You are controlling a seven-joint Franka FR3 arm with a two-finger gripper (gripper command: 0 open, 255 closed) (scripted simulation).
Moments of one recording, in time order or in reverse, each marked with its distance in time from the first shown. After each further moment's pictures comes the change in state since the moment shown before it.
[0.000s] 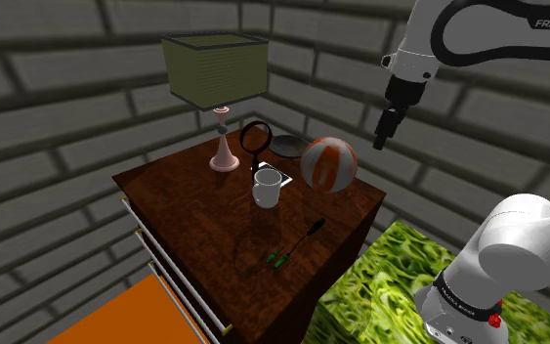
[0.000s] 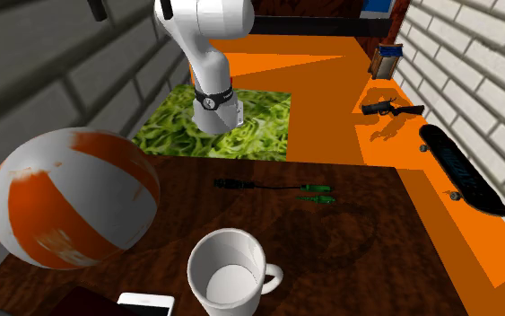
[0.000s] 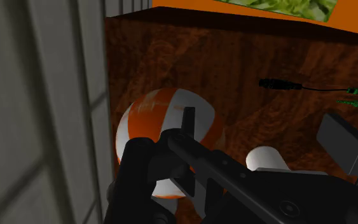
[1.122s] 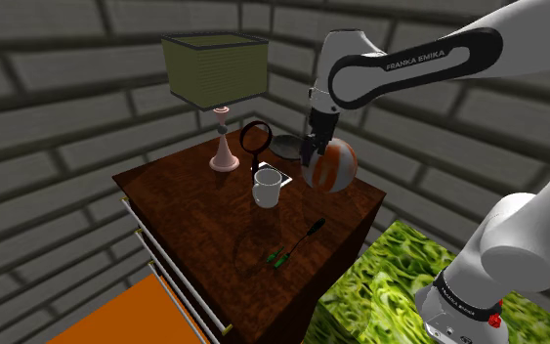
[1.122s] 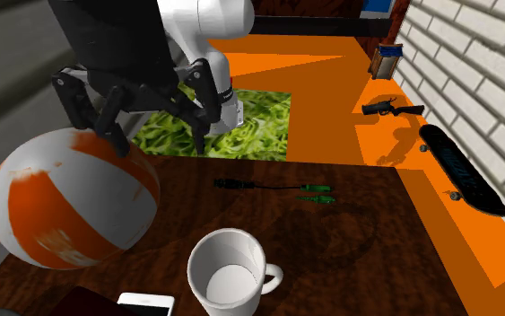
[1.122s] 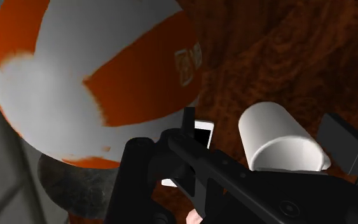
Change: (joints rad) arm 0.046 0.520 0.103 0.141 0.048 0.393 0.096
